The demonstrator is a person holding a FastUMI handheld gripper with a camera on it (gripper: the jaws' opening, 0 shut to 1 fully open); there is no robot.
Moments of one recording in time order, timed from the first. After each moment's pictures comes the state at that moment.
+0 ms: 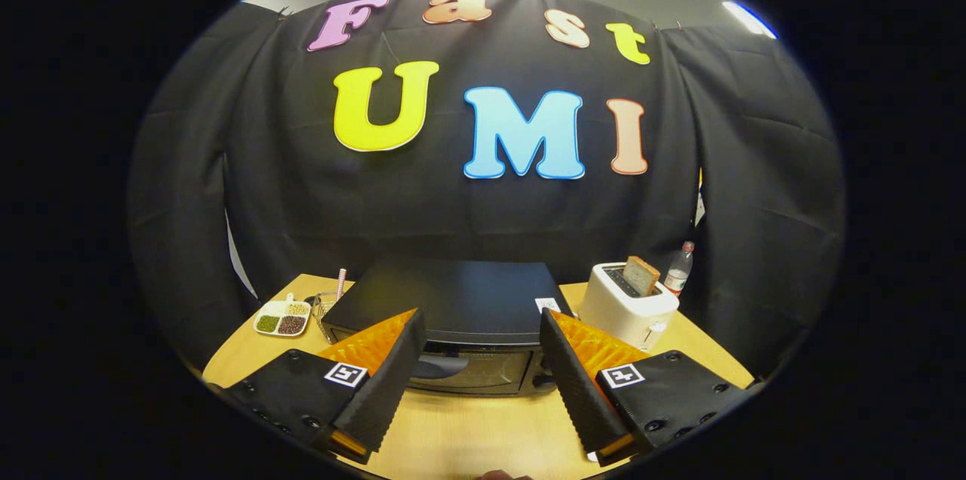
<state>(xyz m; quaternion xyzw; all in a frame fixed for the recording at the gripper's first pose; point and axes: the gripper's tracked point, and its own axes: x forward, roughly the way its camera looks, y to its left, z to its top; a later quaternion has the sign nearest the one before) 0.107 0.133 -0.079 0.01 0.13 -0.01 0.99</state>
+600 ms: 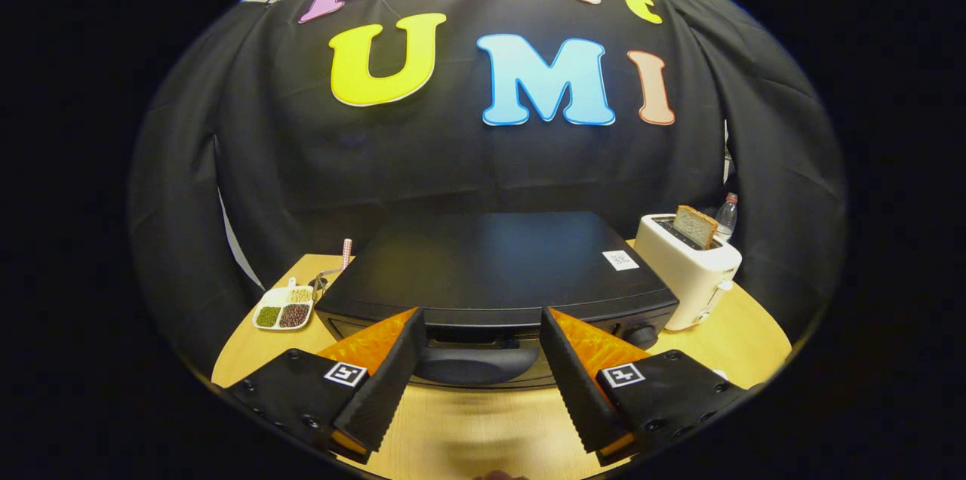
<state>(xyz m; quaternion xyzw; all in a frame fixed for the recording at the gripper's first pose) 0.159 0.186 -0.155 0.04 0.19 0.01 0.98</state>
